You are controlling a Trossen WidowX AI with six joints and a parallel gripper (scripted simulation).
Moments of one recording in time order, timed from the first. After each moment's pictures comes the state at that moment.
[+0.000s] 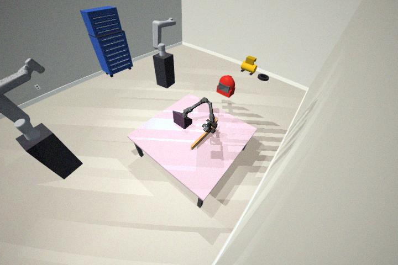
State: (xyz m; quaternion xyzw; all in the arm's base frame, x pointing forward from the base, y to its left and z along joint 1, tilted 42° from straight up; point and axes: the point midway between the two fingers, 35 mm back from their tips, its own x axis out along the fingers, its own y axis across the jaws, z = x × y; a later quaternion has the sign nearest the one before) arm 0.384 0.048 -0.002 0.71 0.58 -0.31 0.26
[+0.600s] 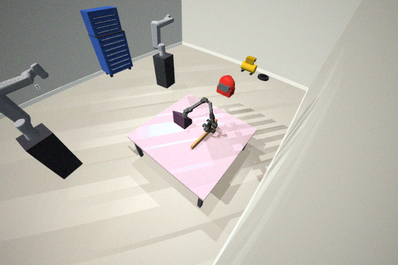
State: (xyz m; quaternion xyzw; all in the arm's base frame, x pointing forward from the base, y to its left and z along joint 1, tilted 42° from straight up) arm 0.384 0.050 0.000 0.71 0.58 -0.31 0.26
